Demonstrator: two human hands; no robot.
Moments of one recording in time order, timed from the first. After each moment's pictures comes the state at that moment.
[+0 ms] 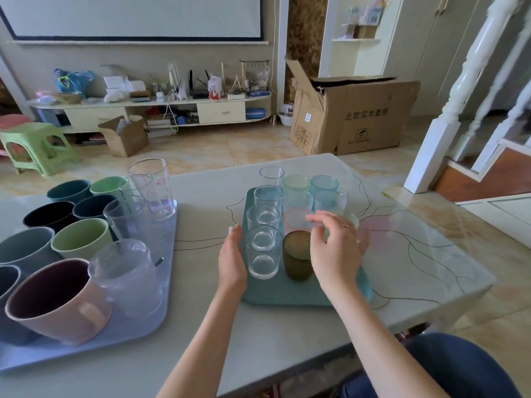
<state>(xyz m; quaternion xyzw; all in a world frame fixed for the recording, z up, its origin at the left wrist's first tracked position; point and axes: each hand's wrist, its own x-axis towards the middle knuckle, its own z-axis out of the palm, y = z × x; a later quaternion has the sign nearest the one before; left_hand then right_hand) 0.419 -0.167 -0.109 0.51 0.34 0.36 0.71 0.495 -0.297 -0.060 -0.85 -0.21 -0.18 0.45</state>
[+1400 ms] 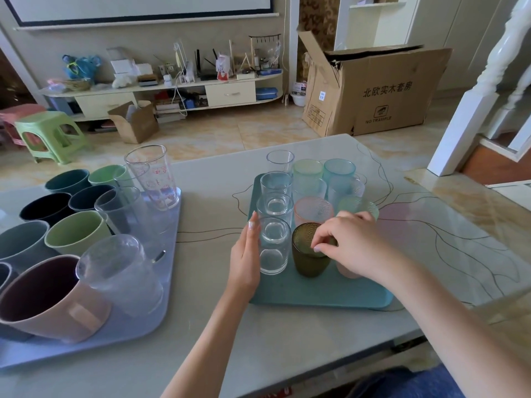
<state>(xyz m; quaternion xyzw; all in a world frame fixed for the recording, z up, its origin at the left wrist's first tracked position) 0.426 -0.168 -0.127 0.64 0.27 0.33 0.64 0.550 -0.312 -0.056 -0.85 -0.51 -0.01 0.13</state>
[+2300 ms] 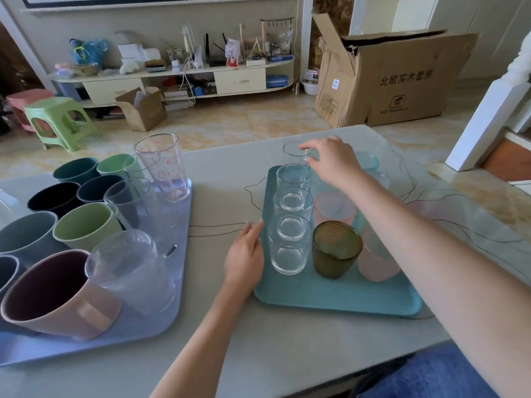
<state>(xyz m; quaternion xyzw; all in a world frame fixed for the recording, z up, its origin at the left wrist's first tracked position) 0.409 -0.133 -0.139 0.84 0.36 0.19 0.36 0.618 -0.183 -0.022 -0.86 -0.46 -0.07 0.21</state>
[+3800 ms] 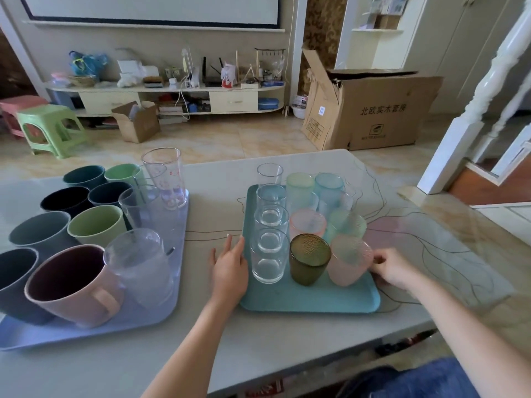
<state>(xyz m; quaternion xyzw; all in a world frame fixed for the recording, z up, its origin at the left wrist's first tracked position) 0.386 -0.143 -0.145 0.87 0.38 0.20 0.24 0.598 -0.370 -0.098 -0.90 -0.22 0.22 0.31</state>
